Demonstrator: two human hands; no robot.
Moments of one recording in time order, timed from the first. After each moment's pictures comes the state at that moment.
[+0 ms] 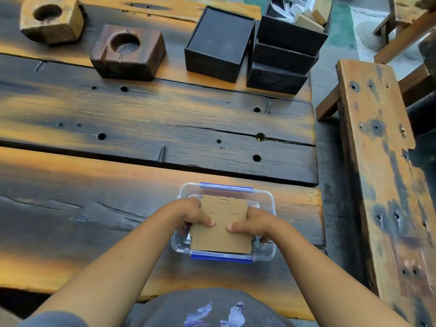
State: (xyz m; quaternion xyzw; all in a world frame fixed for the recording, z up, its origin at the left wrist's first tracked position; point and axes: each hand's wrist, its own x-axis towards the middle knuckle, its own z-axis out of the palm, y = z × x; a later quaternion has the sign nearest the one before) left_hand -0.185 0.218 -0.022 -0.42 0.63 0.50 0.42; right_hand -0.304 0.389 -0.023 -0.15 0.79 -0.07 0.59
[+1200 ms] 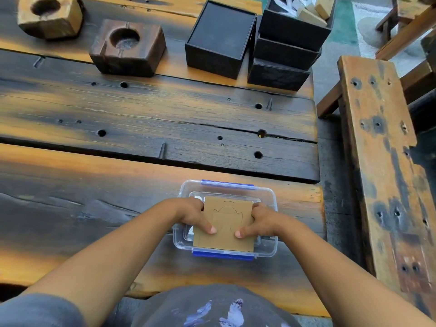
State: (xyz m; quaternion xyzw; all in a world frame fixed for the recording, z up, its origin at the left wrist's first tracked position) left_hand -0.176 0.210 -0.030 -0.29 0.69 0.48 0.45; right_hand -0.314 0.400 -0.032 -0.23 0.79 -0.05 0.56
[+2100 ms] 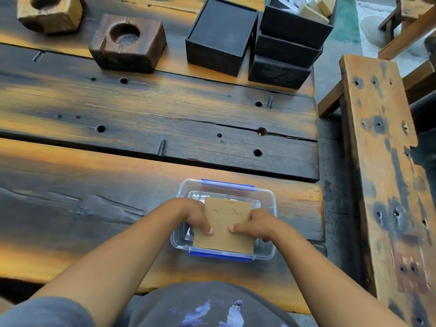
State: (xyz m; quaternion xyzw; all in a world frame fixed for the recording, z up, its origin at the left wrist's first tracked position) left_hand -0.183 0.225 -0.025 -0.29 0.70 0.40 0.50; right_hand -0.295 0.399 -0.025 -0.17 0.82 -0.02 0.54
